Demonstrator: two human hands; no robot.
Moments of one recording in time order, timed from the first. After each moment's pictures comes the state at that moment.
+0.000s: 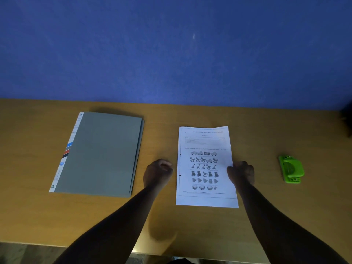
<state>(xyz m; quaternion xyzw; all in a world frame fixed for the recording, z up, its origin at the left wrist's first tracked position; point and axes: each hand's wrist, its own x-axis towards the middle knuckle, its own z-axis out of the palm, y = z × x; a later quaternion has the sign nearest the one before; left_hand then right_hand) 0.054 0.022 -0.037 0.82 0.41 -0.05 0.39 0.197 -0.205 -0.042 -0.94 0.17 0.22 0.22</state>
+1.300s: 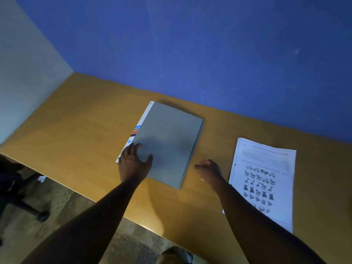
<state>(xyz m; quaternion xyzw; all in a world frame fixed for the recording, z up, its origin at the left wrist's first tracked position) -0.109 0.195 -0.013 0.83 0.52 0.13 0.17 0.084 0.019 -0.030 -0.82 -0.06 0.44 0.37</state>
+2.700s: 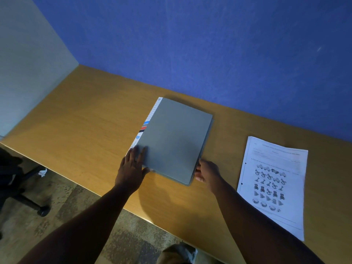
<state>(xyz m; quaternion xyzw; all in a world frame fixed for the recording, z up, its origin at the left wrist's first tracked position) -0.177 0.218 -0.034 0.94 0.34 -0.01 0.10 0.046 0.054 -0.030 -0.74 0.13 0.48 0.46</state>
